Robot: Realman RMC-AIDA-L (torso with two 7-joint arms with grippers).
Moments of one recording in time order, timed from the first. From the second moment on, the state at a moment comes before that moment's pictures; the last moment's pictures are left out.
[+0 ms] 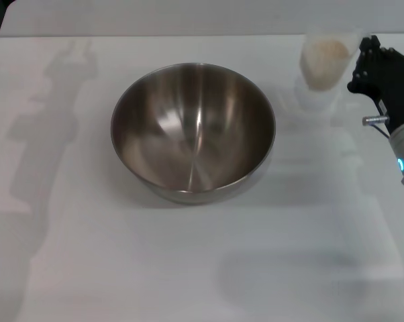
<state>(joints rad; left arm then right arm) -0.44 -2.07 -1.48 -0.66 2.81 0.76 -0.05 0.27 2.04 0.87 0.73 -2.19 -0.92 -0.29</state>
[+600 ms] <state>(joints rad) -0.43 -2.07 -1.48 -0.67 2.81 0.77 -0.05 0.26 2.05 1.04 0.80 -2.56 -0.89 -0.29</state>
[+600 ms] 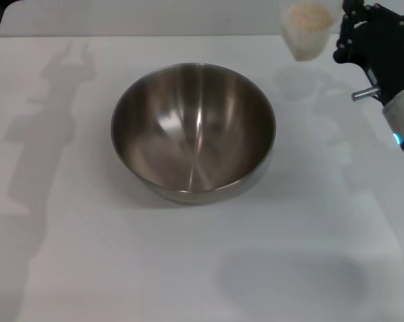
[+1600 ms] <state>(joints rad) -0.42 -2.07 -1.48 -0.65 2.80 0.80 -0.05 0.30 2.07 1.11 0.83 -2.79 -0.90 -0.51</state>
